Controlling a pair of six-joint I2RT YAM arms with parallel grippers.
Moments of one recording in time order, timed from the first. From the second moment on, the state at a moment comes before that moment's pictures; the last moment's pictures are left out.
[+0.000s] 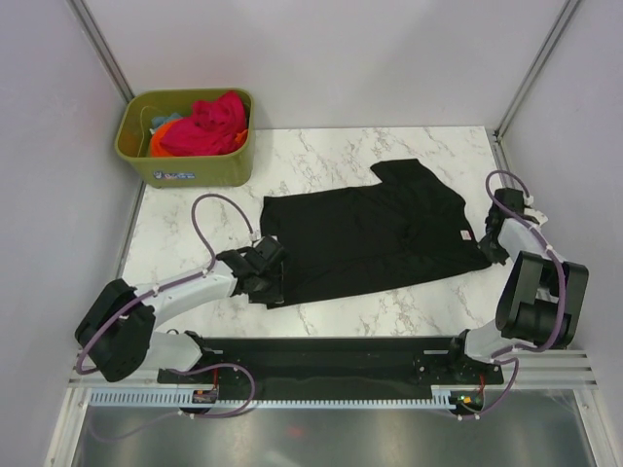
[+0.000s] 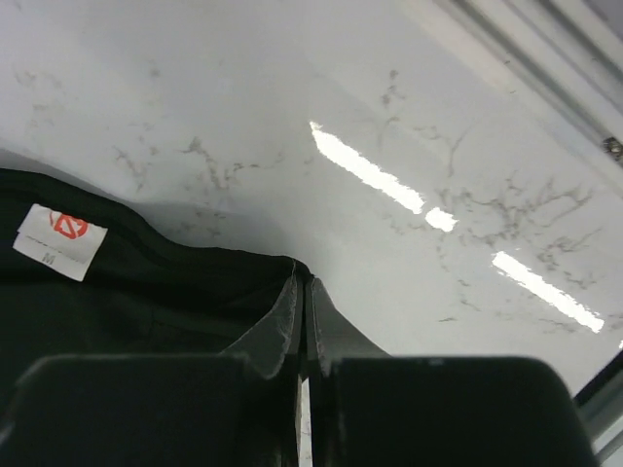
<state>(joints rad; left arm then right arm) -0.74 1.33 0.69 -0.58 -0.12 -0.74 -0.29 1.54 0.89 -0.54 0.39 0.60</state>
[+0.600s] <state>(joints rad) -0.43 1.29 1.22 -0.66 -0.02 -0.57 -0.28 1.53 1.26 -0.59 0.09 0.48</state>
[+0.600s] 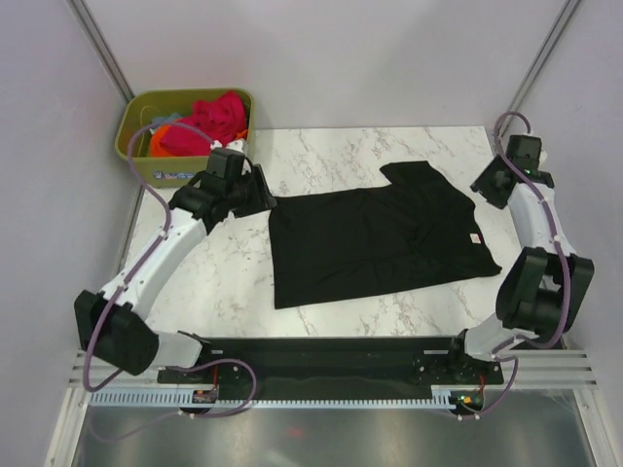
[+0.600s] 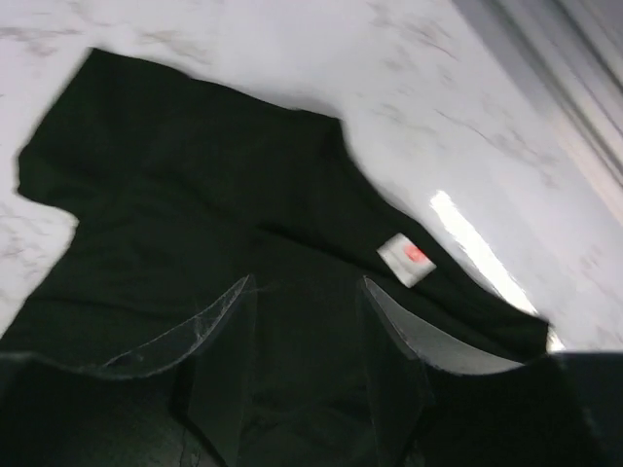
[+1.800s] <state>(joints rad) -0.34 2.12 1.71 -0.51 -0.07 -0.28 -0.12 2.54 2.10 -0.26 -0.35 0.37</state>
